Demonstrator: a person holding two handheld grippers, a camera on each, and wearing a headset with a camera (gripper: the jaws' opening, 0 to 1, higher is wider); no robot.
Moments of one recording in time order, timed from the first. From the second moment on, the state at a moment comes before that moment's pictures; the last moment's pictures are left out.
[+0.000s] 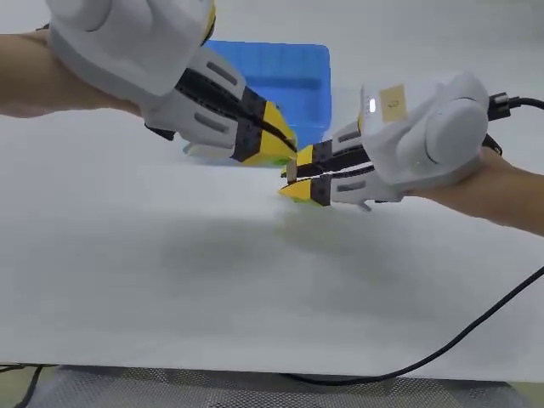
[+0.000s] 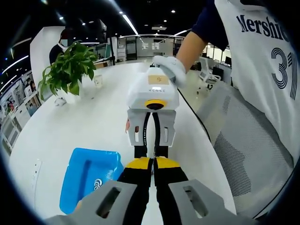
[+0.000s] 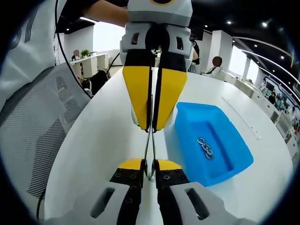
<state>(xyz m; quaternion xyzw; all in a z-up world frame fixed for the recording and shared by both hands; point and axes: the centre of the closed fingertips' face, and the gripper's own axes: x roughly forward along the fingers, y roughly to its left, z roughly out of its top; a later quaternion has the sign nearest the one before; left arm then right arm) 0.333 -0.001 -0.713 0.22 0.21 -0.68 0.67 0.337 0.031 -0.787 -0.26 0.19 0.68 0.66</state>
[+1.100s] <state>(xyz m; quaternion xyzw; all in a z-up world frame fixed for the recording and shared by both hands) 0.337 0.001 -0.725 0.23 0.22 -0.68 0.66 0.336 0.025 -0.793 -0.27 0.20 0.67 0.66</state>
